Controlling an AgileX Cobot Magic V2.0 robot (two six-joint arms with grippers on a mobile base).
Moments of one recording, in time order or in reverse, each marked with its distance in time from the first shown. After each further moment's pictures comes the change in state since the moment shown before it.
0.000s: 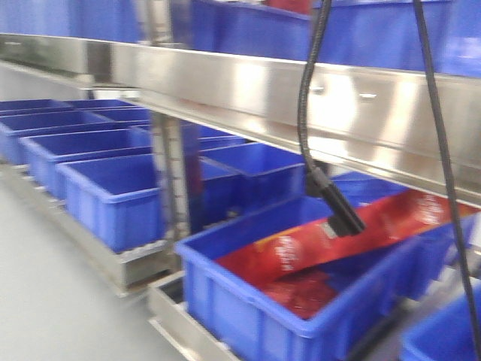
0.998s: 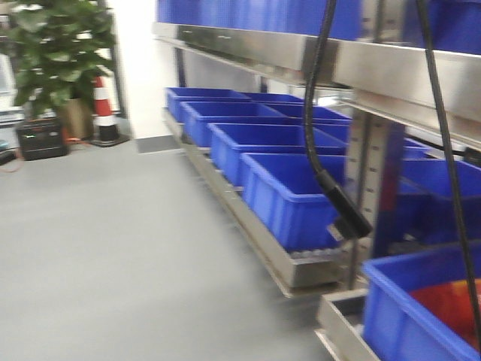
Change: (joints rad) left arm 0.000 0.000 0.000 0.000 0.000 0.000; right arm 0.000 0.000 0.000 0.000 0.000 0.000
